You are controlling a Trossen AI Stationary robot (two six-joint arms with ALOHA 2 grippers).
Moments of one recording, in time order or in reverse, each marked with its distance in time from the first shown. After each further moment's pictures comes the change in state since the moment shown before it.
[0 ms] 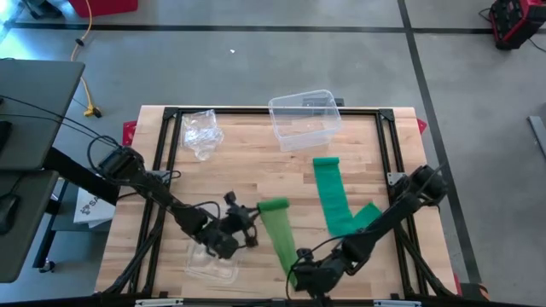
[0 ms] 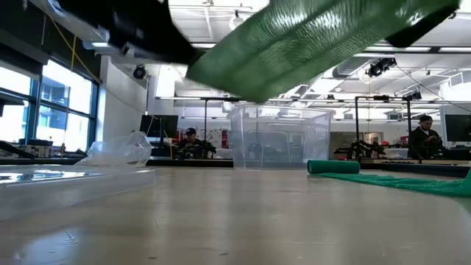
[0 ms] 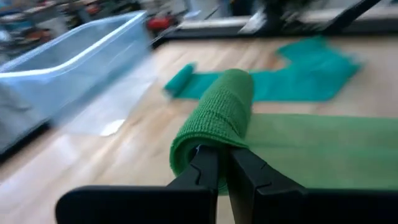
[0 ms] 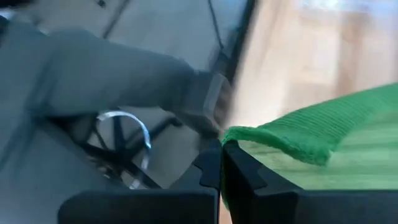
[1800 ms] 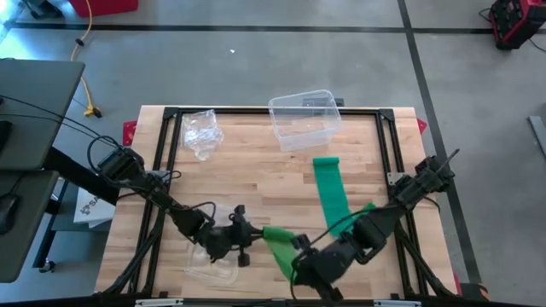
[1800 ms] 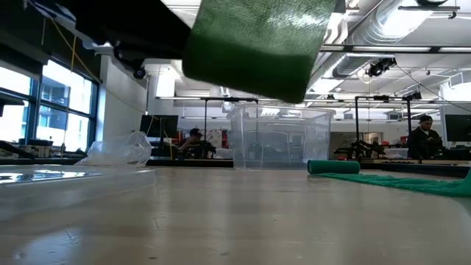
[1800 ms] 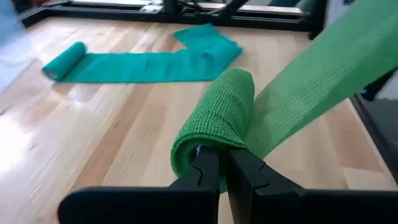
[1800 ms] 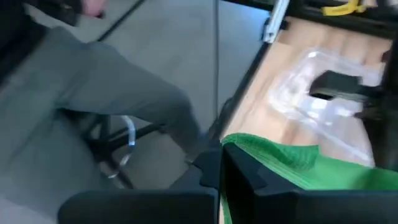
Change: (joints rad) left arm -0.038 0.005 -0.072 0.265 0.387 0.051; right arm -0.077 -0.113 0.458 -0.551 -0.020 -0.329
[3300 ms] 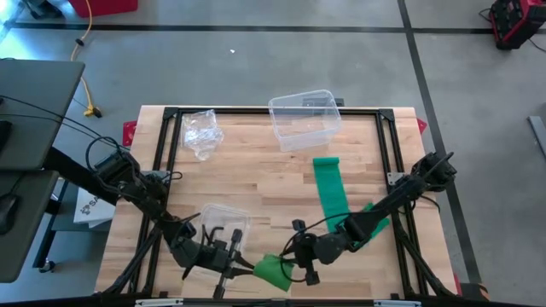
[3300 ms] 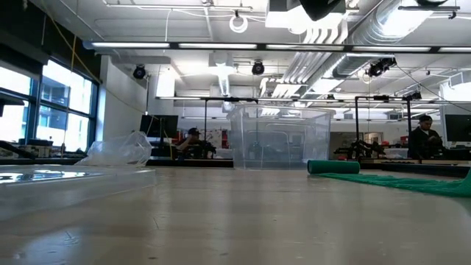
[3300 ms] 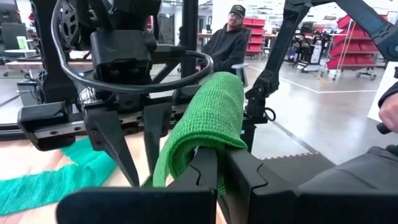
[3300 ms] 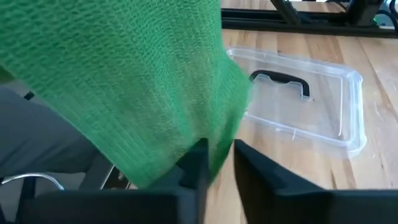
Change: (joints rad) left arm -0.175 0.000 0.000 0.541 0.129 0.327; right arm -0.047 -0.037 -0.578 0.713 0.260 0.072
